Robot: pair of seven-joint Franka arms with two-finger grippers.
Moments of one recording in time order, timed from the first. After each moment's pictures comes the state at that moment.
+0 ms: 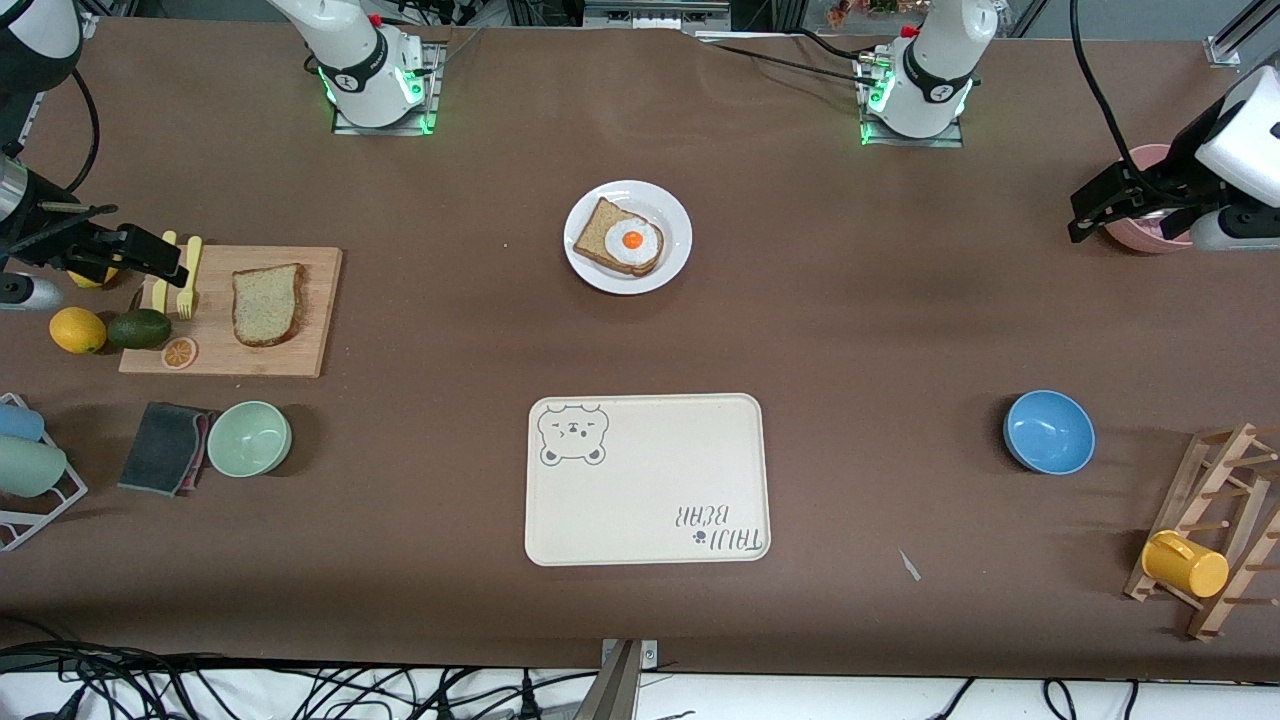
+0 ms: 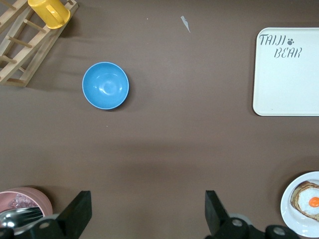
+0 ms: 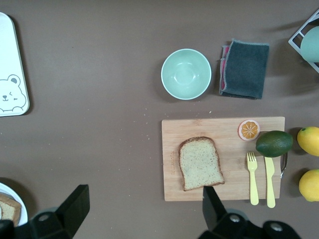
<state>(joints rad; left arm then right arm) 0.01 -0.01 -0.08 -1.54 0.00 1.51 -0.12 0.02 0.05 -0.06 -1.67 0.02 1.70 0.01</state>
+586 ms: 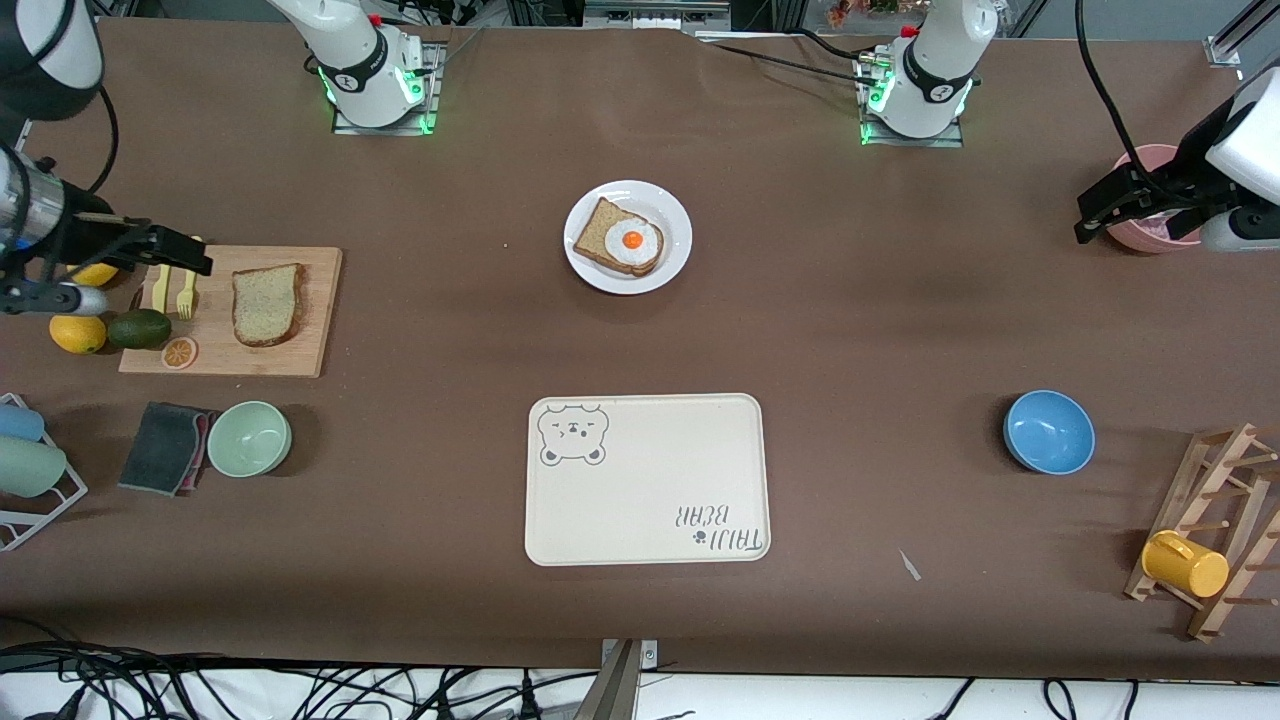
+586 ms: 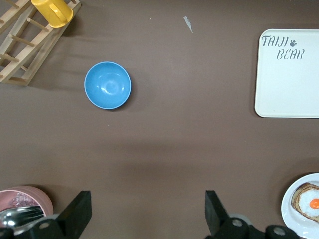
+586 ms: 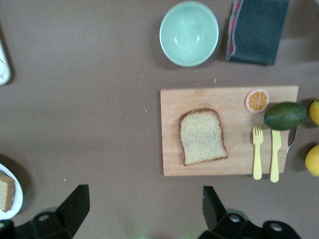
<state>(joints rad) 0.02 -0.01 -0.08 -1.54 0.00 1.51 -0.12 0.02 0.08 -0.06 -1.72 0.01 1.62 0.01</state>
